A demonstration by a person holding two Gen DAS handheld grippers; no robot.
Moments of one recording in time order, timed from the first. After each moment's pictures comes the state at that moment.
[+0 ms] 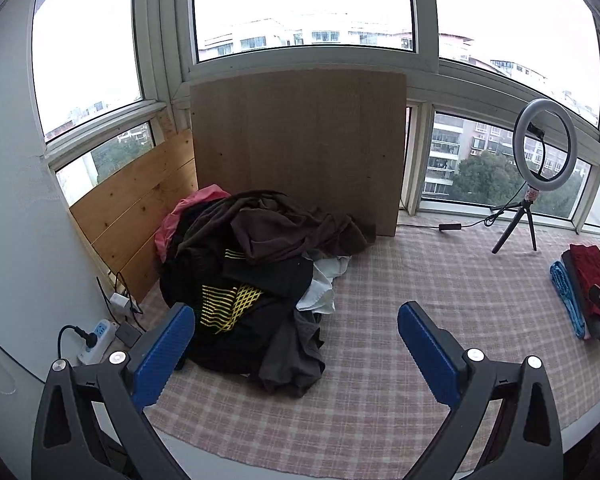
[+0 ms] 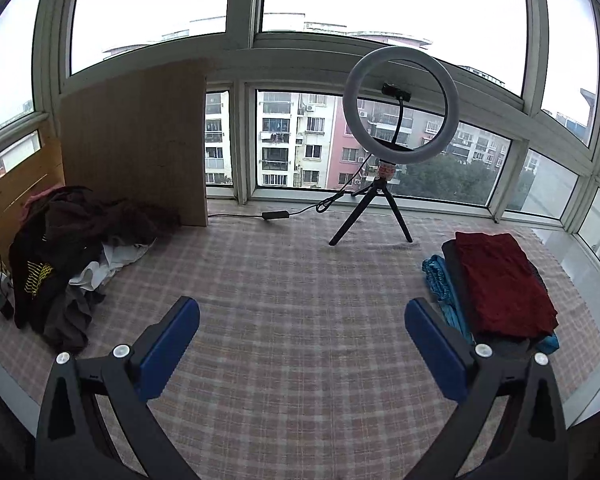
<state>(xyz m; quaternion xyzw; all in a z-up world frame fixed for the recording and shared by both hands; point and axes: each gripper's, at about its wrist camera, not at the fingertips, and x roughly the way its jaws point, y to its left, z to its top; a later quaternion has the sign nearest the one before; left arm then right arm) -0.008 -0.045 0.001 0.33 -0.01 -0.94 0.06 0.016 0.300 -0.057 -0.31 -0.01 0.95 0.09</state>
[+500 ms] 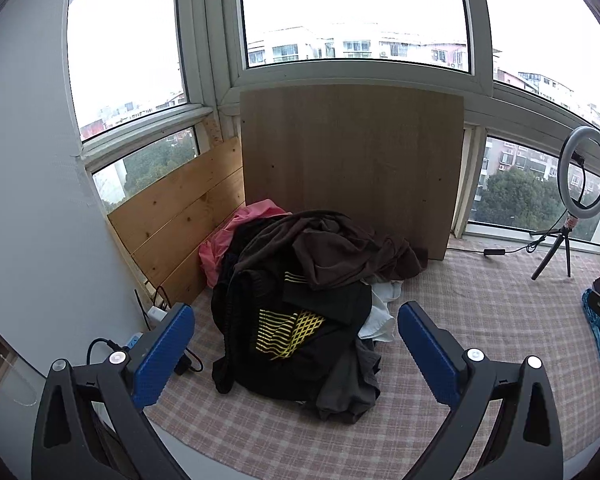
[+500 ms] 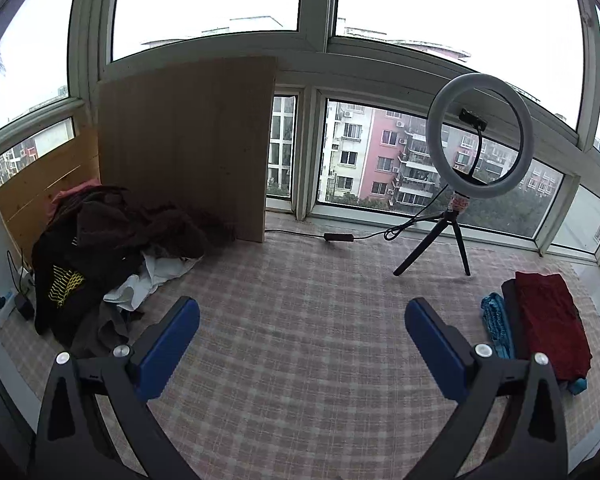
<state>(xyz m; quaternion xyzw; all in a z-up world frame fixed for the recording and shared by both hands) -0.031 -0.113 0.011 0.30 0.00 -0.95 0.11 -0.048 0.219 -0.051 -0.30 -0.03 0.95 0.02</state>
